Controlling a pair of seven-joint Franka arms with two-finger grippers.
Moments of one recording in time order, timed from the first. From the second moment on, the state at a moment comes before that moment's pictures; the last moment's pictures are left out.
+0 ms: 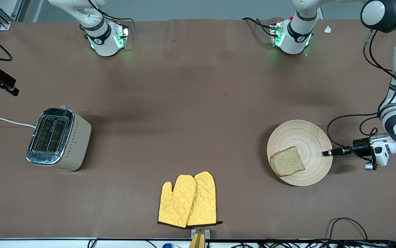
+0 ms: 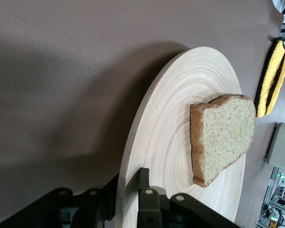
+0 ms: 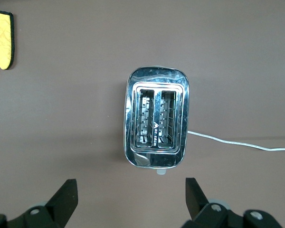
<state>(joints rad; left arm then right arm) 0.44 0.82 -0.13 -1.55 -0.75 1.96 0.58 -0.03 -0.06 -0.04 -1.61 -0.02 1.63 -0.03</state>
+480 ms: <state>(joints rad) 0.44 0.82 -0.20 -1.54 -0.75 1.96 0.61 -0.03 -0.06 -0.04 -1.61 -0.02 1.63 -0.03</state>
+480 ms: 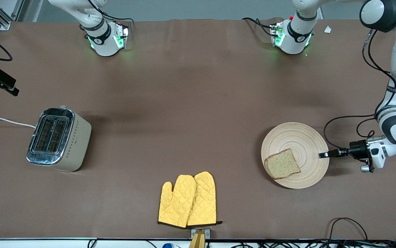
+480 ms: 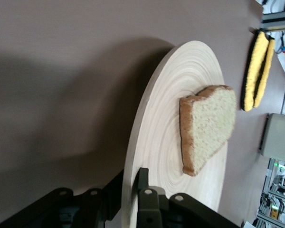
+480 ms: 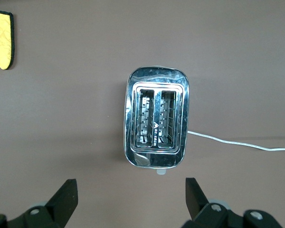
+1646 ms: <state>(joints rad) 0.12 0.81 -0.46 -1.54 -0.76 2.08 0.59 -0.03 -0.06 -0.04 -1.61 -0.02 1.63 -0.03</state>
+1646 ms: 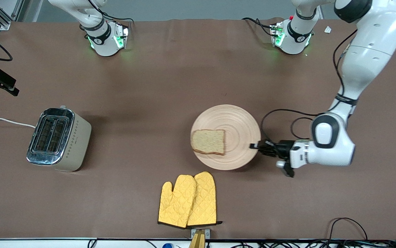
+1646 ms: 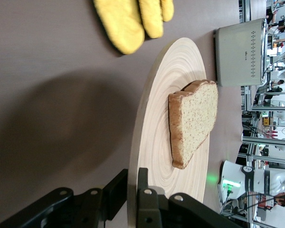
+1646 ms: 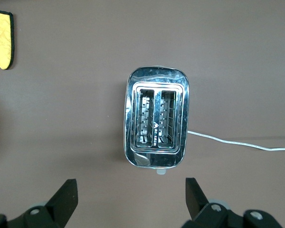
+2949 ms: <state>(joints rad) -0.07 0.91 -0.44 -1.66 -1.15 2.30 0.82 -0.03 -0.03 -0.04 -1.62 0.04 1.61 -0.13</state>
